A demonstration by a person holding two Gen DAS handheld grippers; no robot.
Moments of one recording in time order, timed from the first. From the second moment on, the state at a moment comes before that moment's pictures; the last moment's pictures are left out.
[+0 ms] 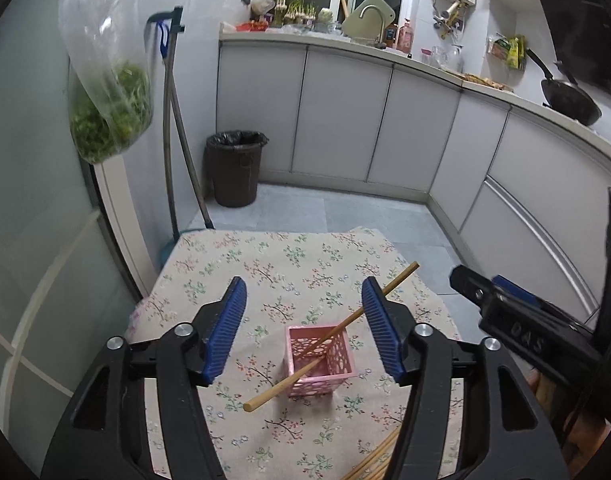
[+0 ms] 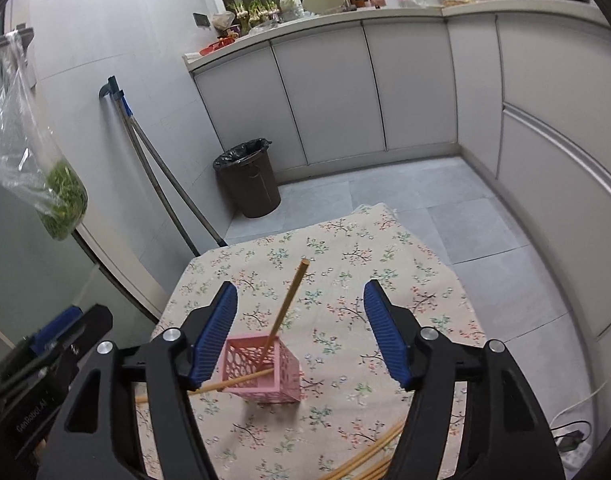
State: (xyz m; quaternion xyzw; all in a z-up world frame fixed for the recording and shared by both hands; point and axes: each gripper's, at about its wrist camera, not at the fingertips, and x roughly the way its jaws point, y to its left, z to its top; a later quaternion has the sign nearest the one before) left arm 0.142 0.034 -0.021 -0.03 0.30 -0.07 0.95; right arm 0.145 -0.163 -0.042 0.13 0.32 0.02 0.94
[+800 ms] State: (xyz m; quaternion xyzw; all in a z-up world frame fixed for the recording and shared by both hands) left arm 0.107 -0.013 -0.033 0.06 0.28 -0.09 0.96; right arm 0.069 -0.220 -0.066 0.16 0.31 -0.05 0.93
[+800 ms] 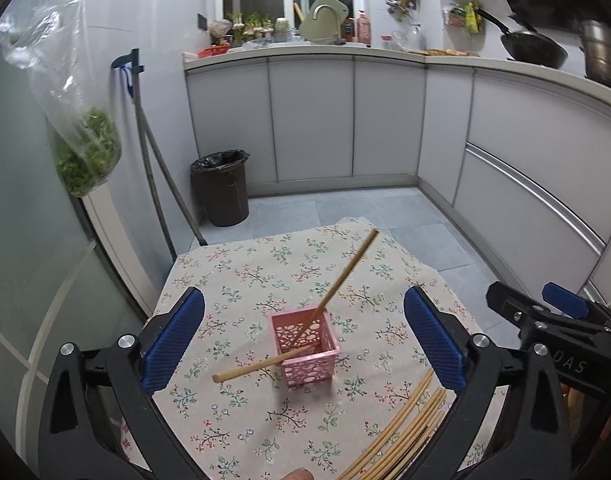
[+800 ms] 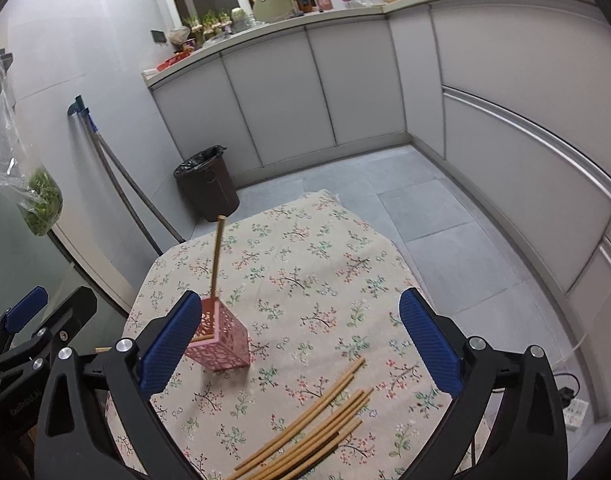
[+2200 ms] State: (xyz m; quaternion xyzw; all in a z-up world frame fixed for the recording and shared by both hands) left arm 0.206 -0.192 -0.247 0.14 0.62 -0.23 0.74; right arm 0.006 -0.351 -0.224 0.54 0.45 -0.13 0.70
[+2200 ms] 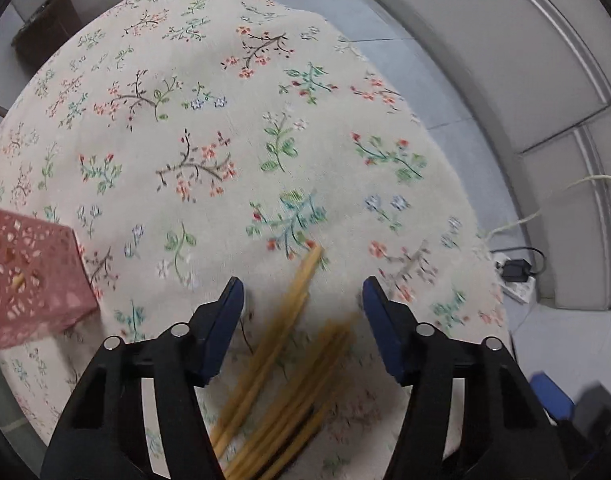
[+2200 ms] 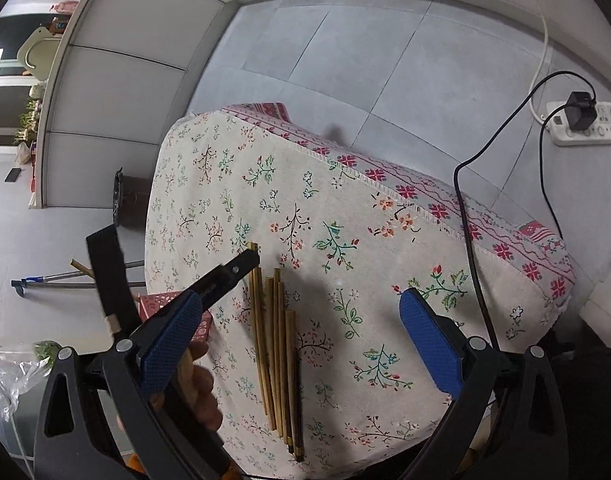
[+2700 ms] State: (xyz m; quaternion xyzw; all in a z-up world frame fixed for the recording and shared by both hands) left arm 0.221 -0.199 -0.262 0.15 0.62 -0.21 0.74; right arm 0.010 -0.353 -0.237 0.54 0.47 -0.13 0.69
